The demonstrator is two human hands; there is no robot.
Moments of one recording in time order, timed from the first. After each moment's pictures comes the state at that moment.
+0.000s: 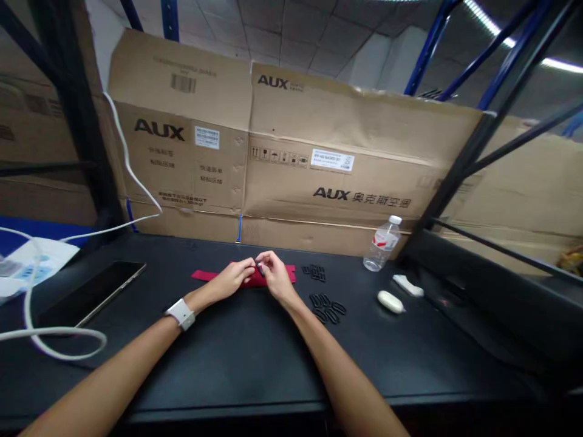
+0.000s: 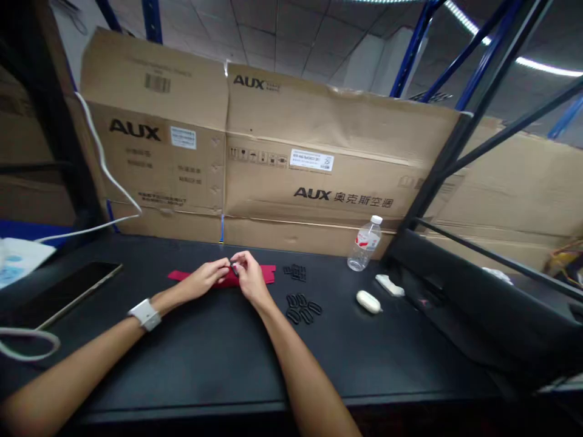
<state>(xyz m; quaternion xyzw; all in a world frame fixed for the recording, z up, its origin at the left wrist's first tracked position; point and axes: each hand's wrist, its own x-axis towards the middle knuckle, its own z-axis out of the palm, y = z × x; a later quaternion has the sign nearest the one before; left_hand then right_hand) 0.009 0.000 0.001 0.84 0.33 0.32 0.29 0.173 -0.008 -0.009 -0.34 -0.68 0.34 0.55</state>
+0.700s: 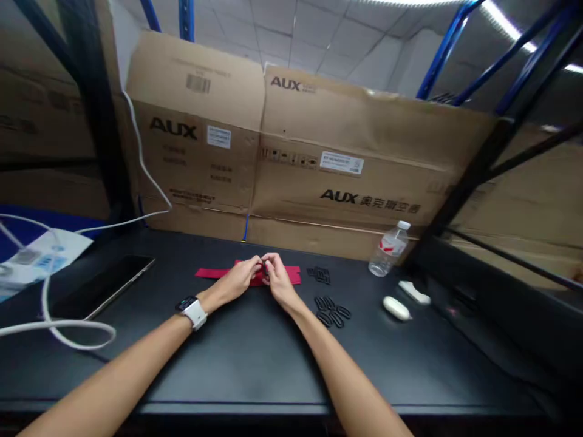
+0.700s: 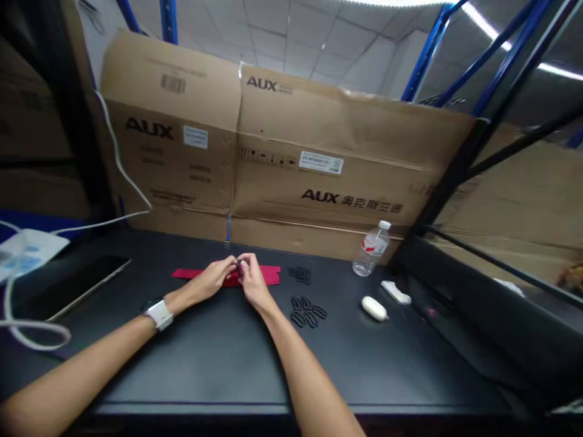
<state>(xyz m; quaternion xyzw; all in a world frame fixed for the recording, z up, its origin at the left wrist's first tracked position) 0.014 0.000 -0.009 0.86 0.33 0.34 0.19 0.168 -0.014 -0.019 -0.37 -0.64 0.43 0.52</state>
